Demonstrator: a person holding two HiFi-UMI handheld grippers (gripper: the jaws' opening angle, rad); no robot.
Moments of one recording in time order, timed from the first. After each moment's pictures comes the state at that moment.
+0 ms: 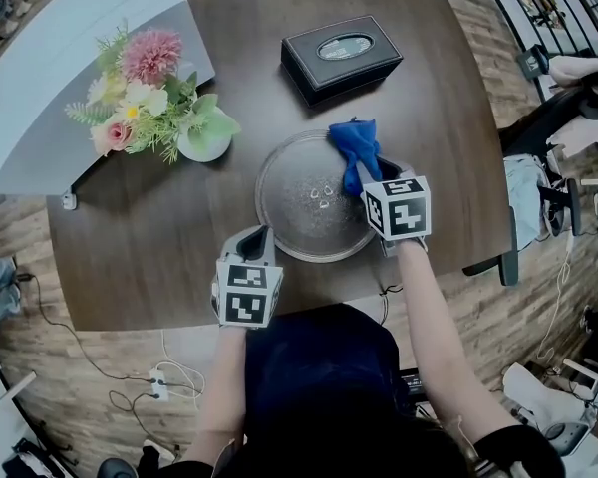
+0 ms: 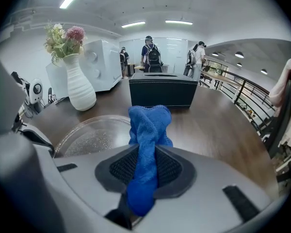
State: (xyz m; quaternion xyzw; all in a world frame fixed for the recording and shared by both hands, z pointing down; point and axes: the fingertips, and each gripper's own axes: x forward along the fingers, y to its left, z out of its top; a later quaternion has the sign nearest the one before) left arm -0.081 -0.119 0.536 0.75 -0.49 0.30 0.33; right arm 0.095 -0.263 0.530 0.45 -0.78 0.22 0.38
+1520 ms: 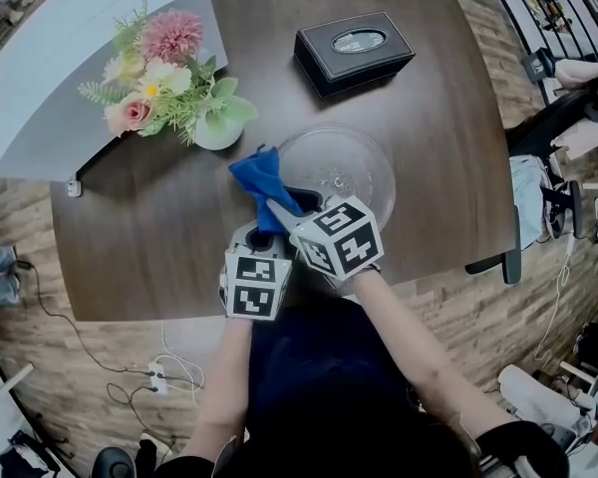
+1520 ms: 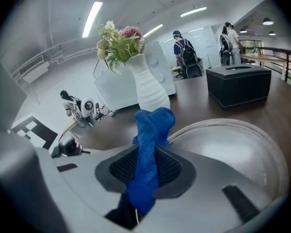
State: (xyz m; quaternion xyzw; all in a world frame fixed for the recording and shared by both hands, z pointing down) left arm -0.081 -0.119 0.535 0.76 -0.49 0.28 0.32; right arm -0.096 -0.160 0.499 0.23 -0.88 0.30 0.29
